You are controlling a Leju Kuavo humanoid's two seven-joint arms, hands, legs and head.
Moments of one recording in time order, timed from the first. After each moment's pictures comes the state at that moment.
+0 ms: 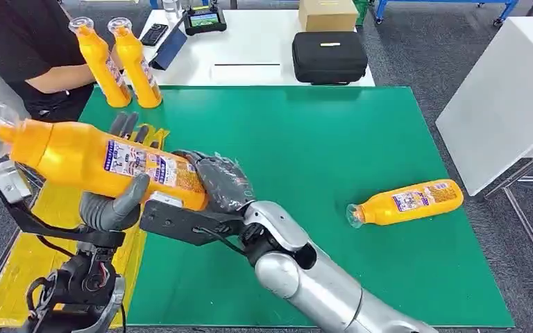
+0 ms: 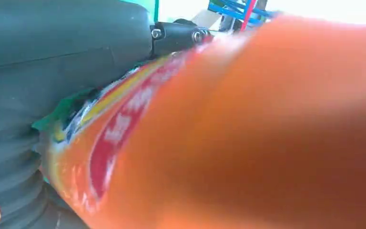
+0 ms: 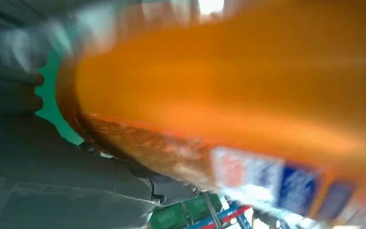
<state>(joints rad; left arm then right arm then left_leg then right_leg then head) -0.12 0.15 -0.41 -2.00 0.71 0.28 -0.10 -0.57 0.16 0.97 -1.38 0.54 -0.12 0.36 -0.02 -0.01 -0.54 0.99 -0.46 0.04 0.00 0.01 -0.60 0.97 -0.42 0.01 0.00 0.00</state>
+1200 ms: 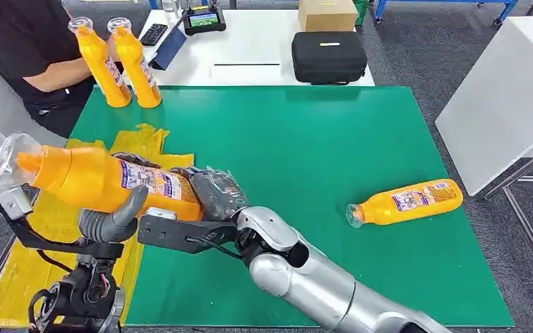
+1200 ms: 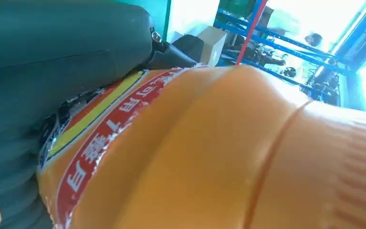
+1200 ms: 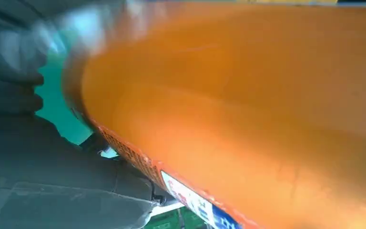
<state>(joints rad) -0.05 0.15 -0.40 -2.00 0.70 0.28 -0.16 -0.61 0.15 1.05 -1.29 0.50 -0.12 0.36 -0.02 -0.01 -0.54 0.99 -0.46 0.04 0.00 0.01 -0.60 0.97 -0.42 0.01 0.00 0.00</state>
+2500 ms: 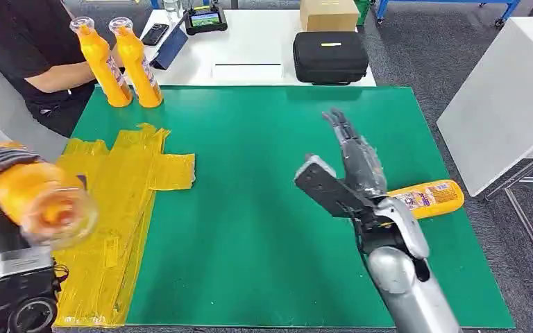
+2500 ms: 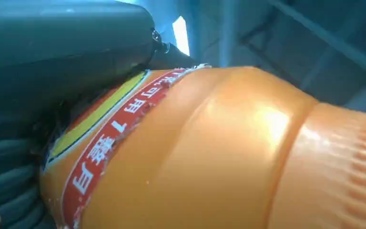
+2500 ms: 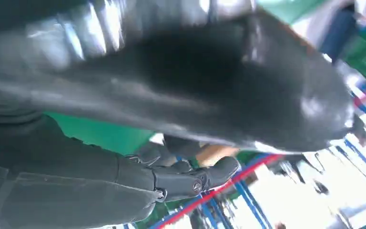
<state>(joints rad) 0.04 0.18 -0.12 -2.02 -0.69 0.60 -0.28 -0.27 -0.07 0.39 -1.79 0.69 -0.09 0.24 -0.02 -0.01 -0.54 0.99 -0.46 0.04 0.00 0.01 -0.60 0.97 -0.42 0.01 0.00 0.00</state>
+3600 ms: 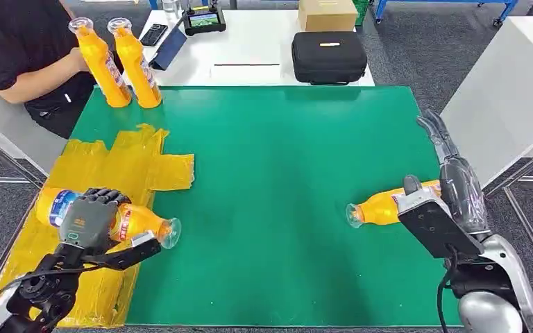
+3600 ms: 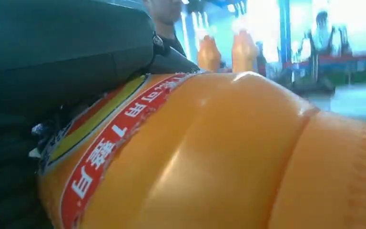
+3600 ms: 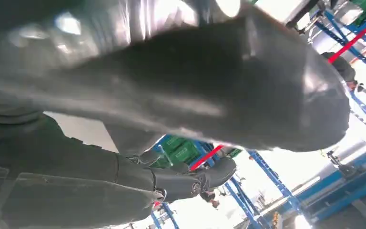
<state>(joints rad) -0.06 0.48 -0.36 -1.60 -1.08 0.14 0.09 -0.04 -0.23 0.11 -2.08 0.53 -0.05 0.14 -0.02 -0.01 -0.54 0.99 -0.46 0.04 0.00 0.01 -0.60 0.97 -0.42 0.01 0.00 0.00</state>
